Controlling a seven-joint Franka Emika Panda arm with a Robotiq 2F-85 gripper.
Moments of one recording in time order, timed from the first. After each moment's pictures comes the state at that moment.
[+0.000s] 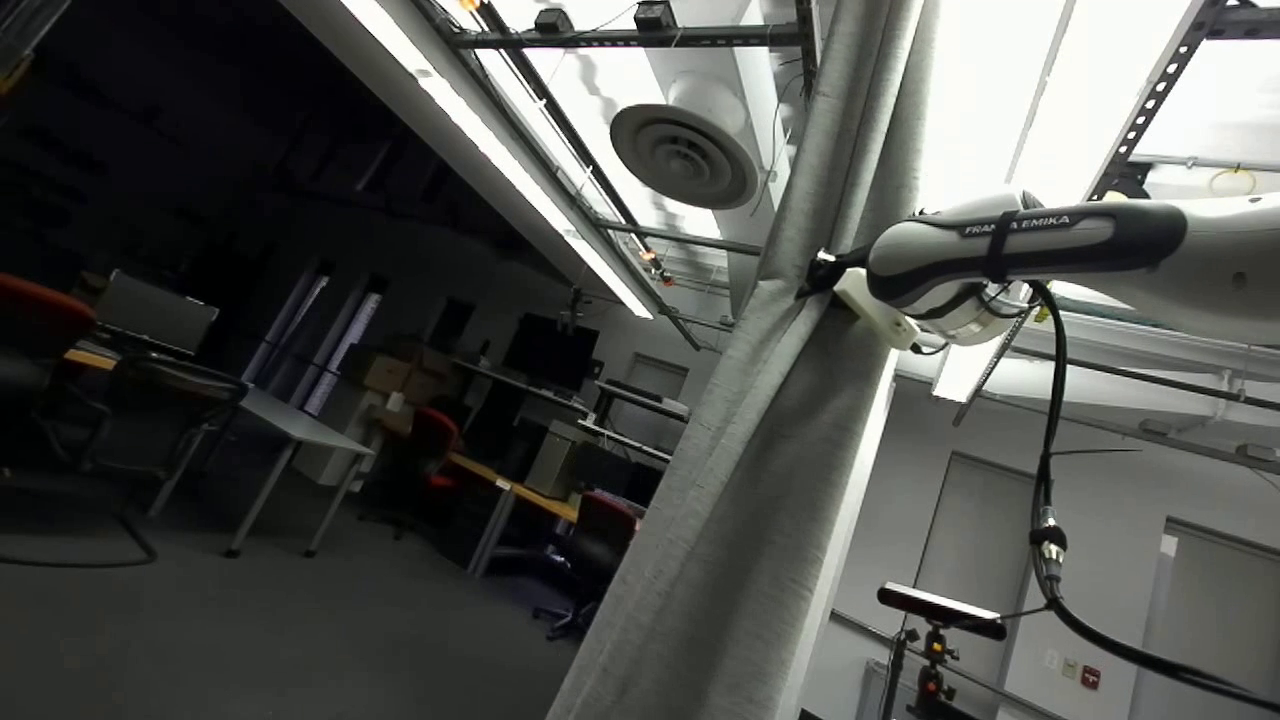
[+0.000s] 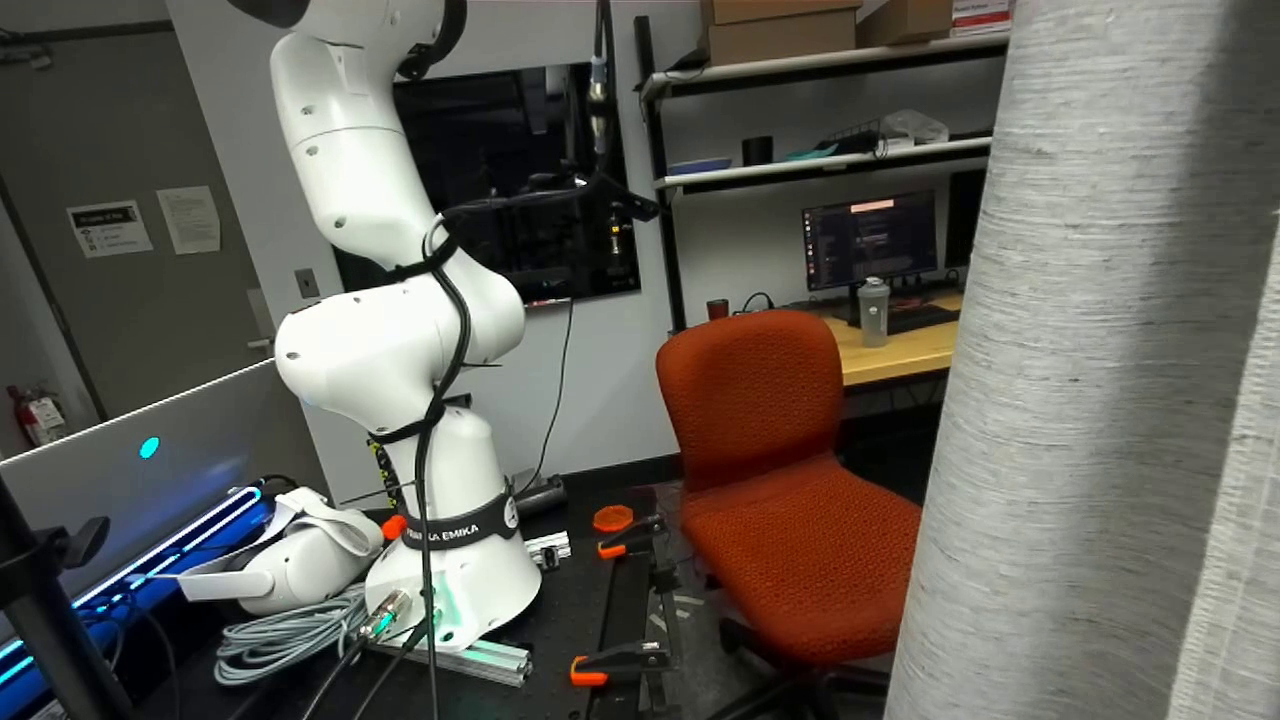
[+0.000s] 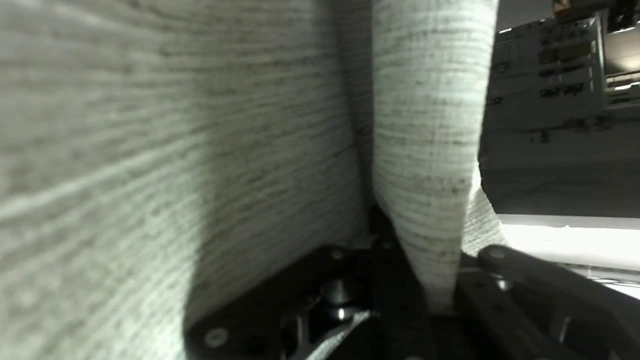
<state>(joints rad) -0.67 -0.19 0.20 -1.72 -0.01 2.96 0.24</state>
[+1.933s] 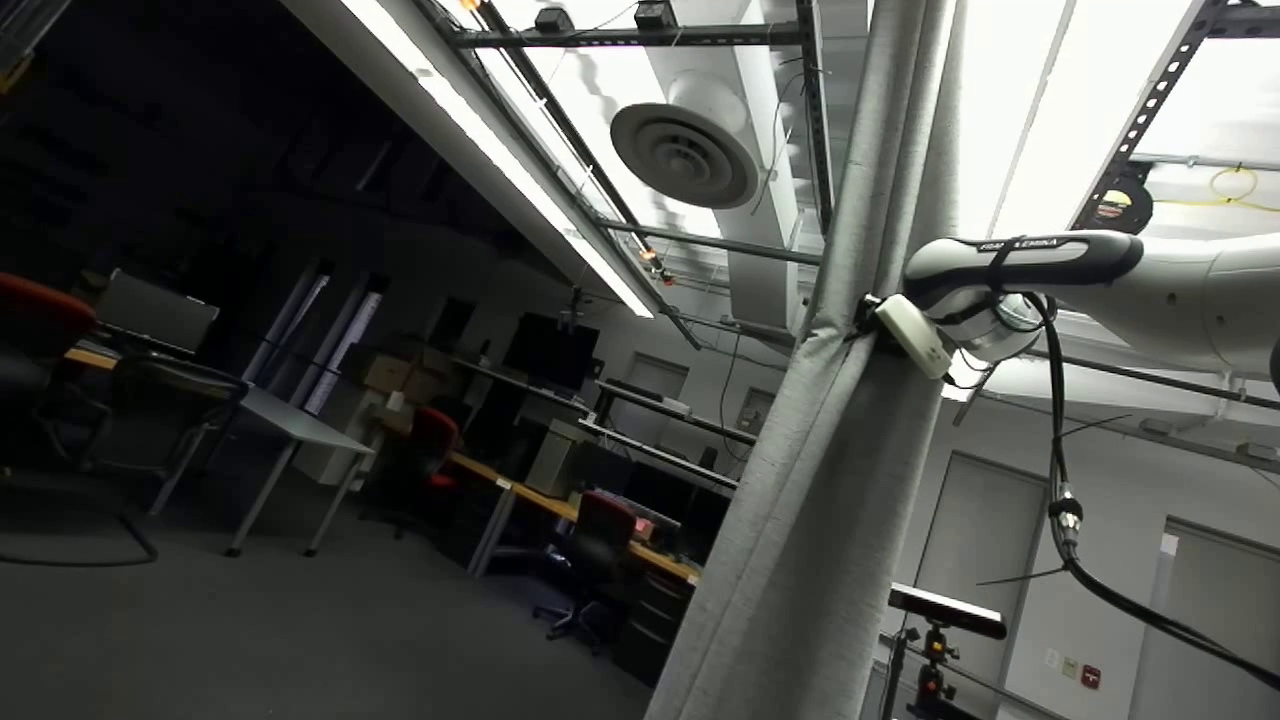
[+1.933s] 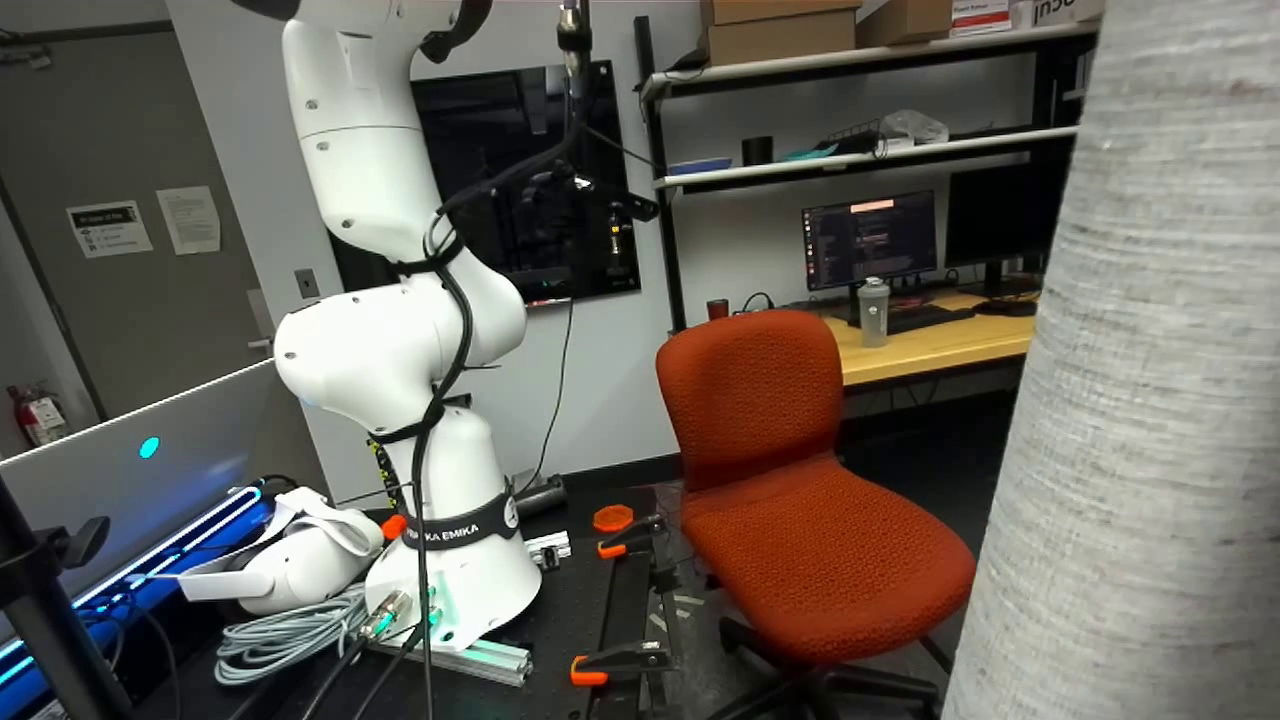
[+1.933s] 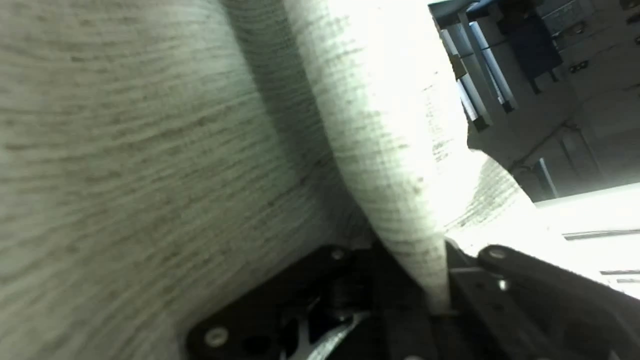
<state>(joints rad) -0.70 -0.01 0.03 -1.44 0.22 2.73 0.24</state>
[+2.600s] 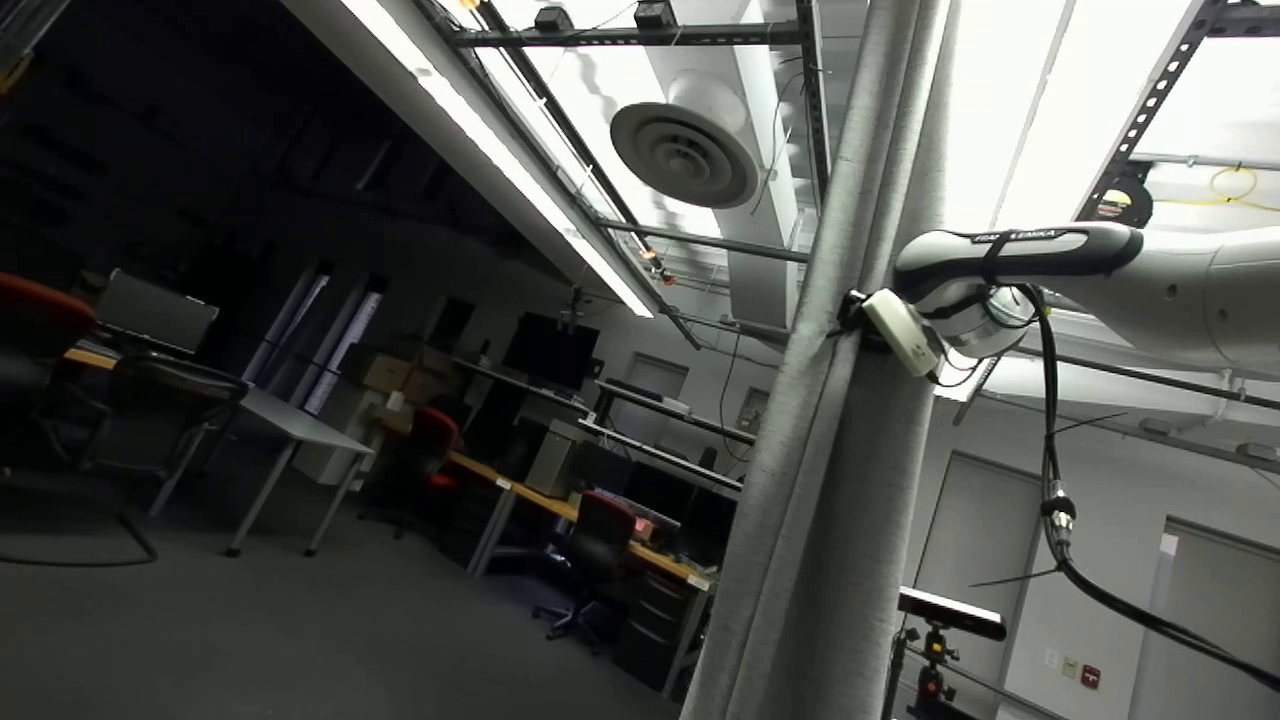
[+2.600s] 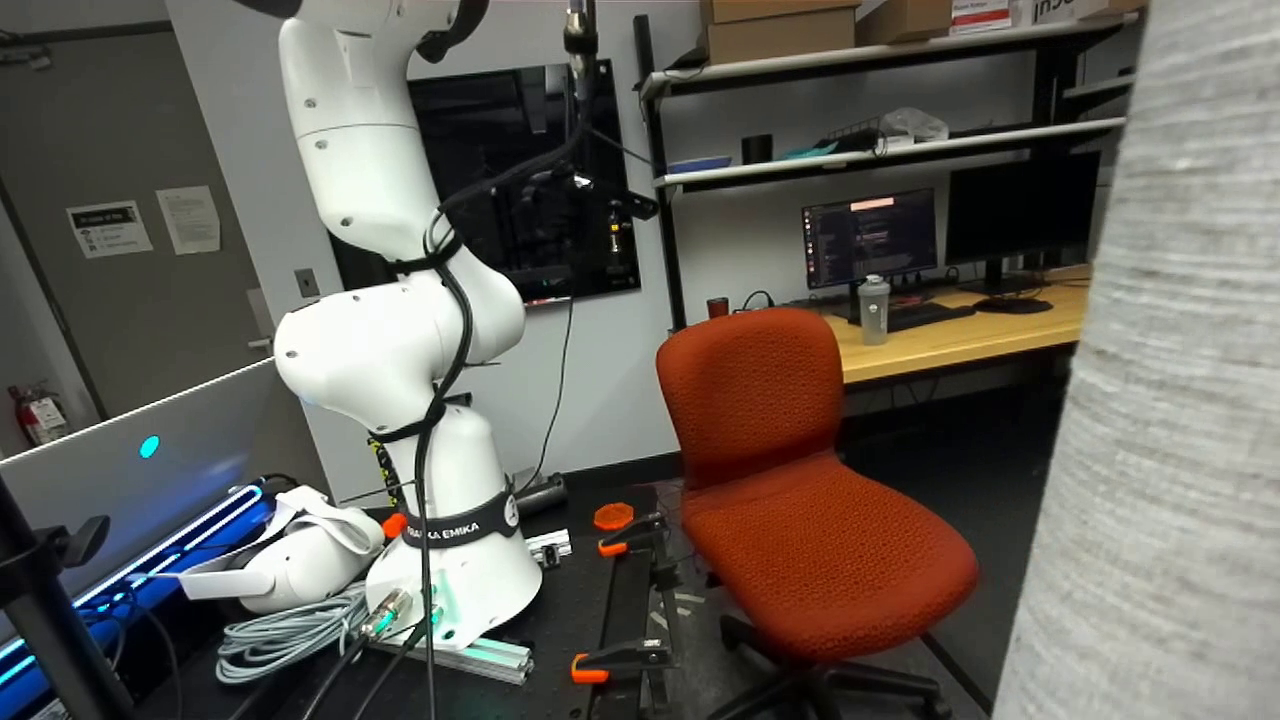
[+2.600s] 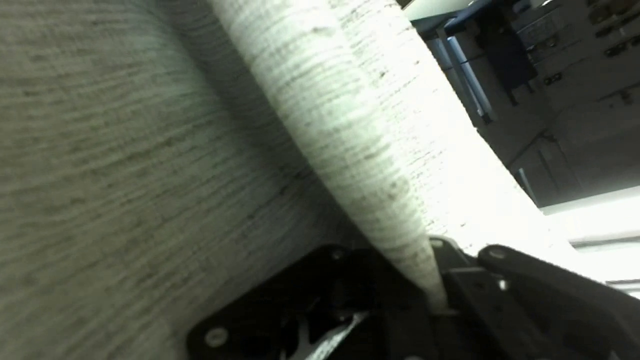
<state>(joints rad) -0.66 -0.03 0.05 -1.48 0.25 2.74 0.23</state>
